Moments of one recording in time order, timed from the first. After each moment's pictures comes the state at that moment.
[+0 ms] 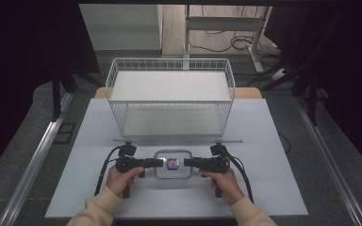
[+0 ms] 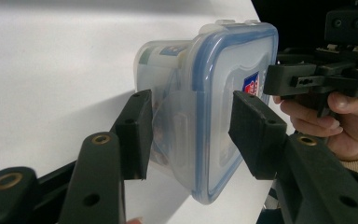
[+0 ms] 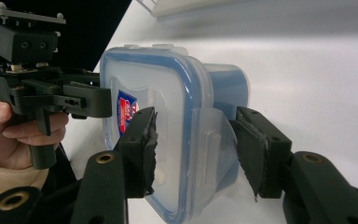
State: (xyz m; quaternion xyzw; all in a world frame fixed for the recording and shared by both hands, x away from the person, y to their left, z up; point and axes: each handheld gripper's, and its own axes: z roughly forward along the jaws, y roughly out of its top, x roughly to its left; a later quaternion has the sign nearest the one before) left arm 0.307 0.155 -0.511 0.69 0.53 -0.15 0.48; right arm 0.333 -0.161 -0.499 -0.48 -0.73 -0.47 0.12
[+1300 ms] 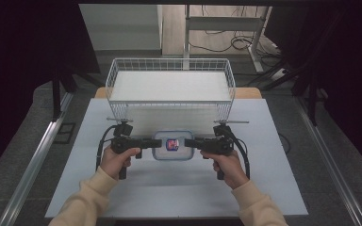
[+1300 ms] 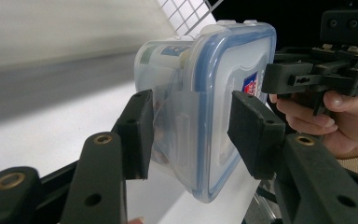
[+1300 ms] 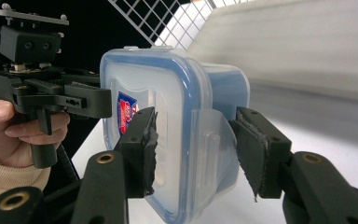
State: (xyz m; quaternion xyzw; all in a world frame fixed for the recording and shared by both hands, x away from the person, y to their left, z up) left arm 0.330 0.162 -0.439 0.70 0.49 -0.11 0.51; right arm 0.353 -0.157 -0.430 -0.45 -0.73 -0.50 0.08
